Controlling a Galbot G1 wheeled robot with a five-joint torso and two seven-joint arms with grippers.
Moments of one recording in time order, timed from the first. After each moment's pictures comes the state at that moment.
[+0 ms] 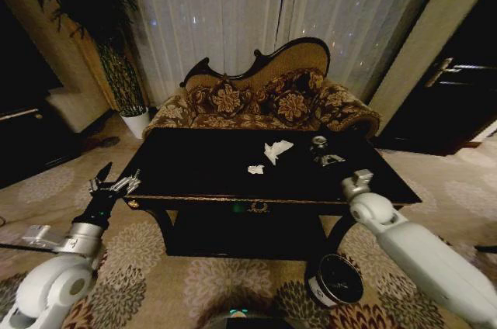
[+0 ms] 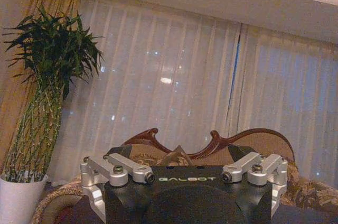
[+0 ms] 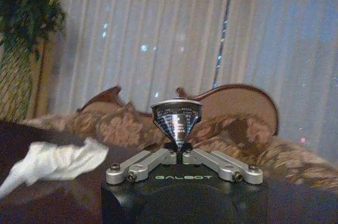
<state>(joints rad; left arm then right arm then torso) 1.71 -0.95 -0.96 -2.30 -0.92 -0.08 -0.05 -1.11 0.62 0.42 1.81 0.76 0.07 0.12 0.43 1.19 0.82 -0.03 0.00</state>
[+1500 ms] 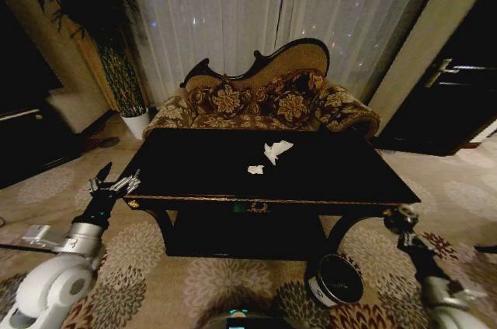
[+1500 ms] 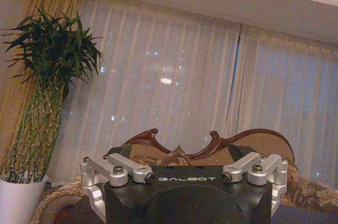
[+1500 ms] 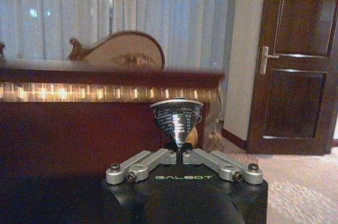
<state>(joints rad) 1.71 -0.95 -0.96 -2.30 -0.92 -0.08 -0.05 -1.83 1.03 0.93 1.65 0.70 0.43 -0.04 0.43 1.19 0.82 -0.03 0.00</state>
